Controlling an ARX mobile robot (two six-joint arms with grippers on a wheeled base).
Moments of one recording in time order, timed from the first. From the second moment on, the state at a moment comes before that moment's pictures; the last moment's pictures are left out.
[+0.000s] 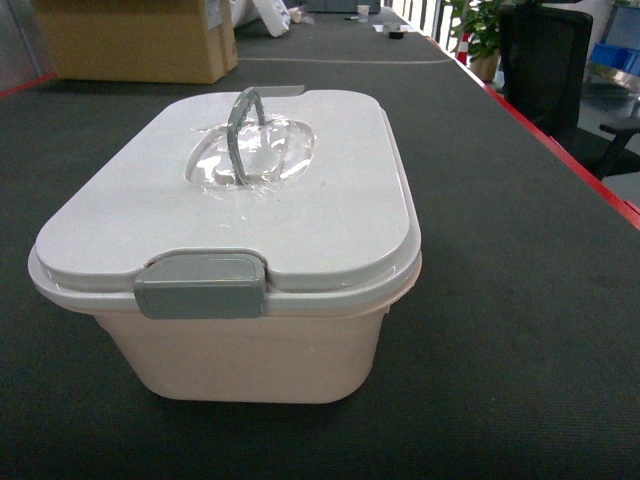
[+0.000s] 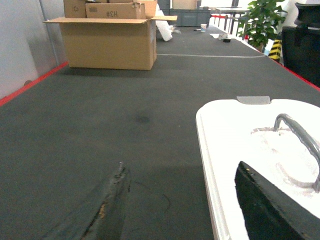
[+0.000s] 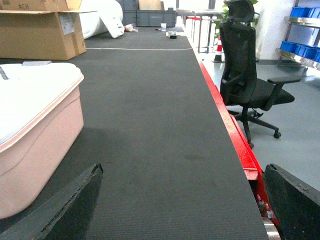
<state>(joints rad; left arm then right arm) -0.12 0.92 0.32 0.60 -0.12 0.00 0.00 0.00 0.01 -0.01 0.00 0.00</state>
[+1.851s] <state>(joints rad) 0.00 0.08 0.01 0.03 0.00 0.00 0.00 0.00 0.01 -0.01 0.00 0.00</state>
